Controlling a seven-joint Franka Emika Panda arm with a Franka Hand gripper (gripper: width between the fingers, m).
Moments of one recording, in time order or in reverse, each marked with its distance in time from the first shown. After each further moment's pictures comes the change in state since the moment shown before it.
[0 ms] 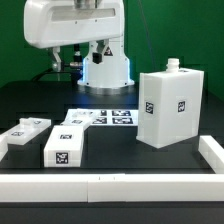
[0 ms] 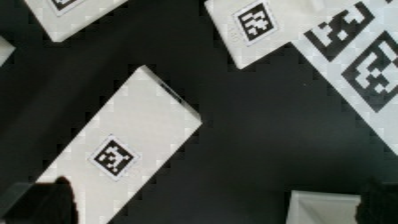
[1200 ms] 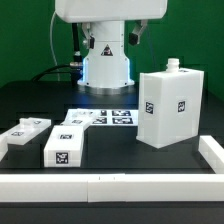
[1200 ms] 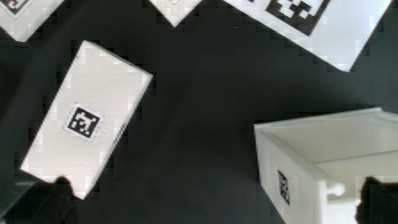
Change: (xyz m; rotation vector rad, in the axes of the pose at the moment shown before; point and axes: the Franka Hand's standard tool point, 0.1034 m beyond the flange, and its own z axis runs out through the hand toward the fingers) arm 0.050 -0.038 -0.044 0.021 -0.061 0.276
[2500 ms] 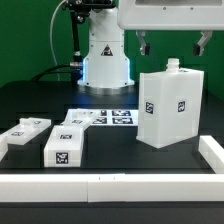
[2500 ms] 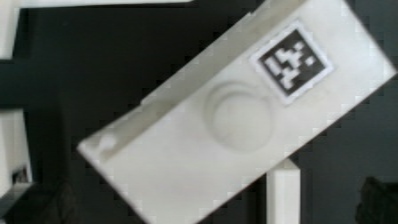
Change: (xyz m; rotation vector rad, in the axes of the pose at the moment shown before) arm 0.051 -0.087 0.009 0.036 0.074 0.467
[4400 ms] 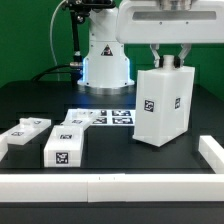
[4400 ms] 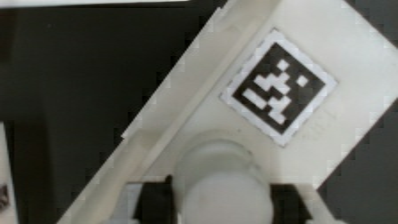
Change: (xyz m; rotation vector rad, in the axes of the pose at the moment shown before) arm -0.011 -0.006 0.022 0.028 -0.040 -0.094
